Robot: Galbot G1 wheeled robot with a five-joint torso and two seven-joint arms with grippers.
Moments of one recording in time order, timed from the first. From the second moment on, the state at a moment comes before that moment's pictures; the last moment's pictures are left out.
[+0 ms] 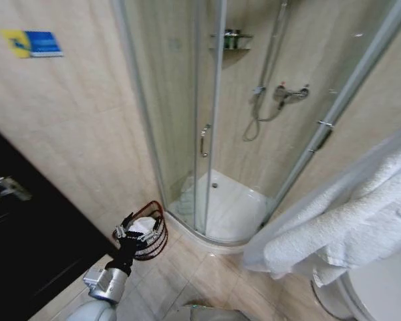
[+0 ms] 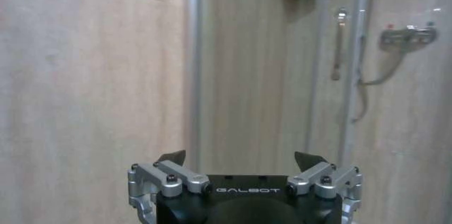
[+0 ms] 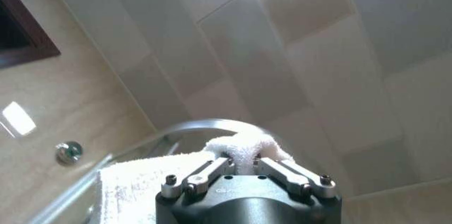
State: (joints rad) left arm 1.93 -1.53 -0.70 -2.42 -0.17 0.06 0.21; right arm -1.40 0.91 1.42 2.47 0.75 0.40 0.03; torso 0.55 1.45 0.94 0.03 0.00
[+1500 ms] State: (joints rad) left arm 1.93 -1.53 -0.70 -2.42 -0.17 0.06 0.21; right arm -1.40 0.91 1.44 2.47 0.74 0.37 0.04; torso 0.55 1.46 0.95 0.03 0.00
